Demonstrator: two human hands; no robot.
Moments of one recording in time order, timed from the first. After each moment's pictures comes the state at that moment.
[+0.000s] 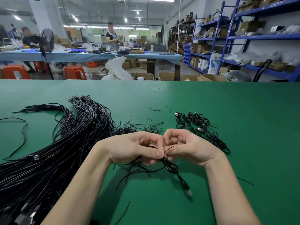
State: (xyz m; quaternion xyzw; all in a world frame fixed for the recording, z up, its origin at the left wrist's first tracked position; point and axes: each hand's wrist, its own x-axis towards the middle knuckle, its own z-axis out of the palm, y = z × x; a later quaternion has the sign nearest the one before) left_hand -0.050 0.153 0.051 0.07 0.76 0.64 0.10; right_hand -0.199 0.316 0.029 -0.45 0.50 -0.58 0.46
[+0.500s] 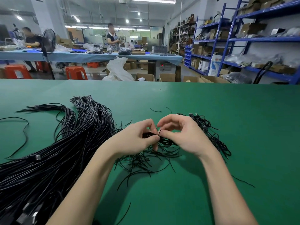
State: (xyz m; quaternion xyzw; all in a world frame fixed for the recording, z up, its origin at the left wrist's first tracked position) left_hand -0.057 0.151 0.056 -0.07 0.92 0.38 -0.08; right_hand -0.191 0.296 0.047 -0.47 0.70 -0.51 0.13
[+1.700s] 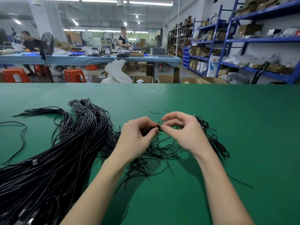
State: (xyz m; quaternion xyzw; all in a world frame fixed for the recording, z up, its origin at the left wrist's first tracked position) left_hand -0.080 0.159 0.031 -0.12 0.83 0.42 -0.34; right_hand -0.191 0.295 0.049 -0.39 0.72 -0.57 0.05
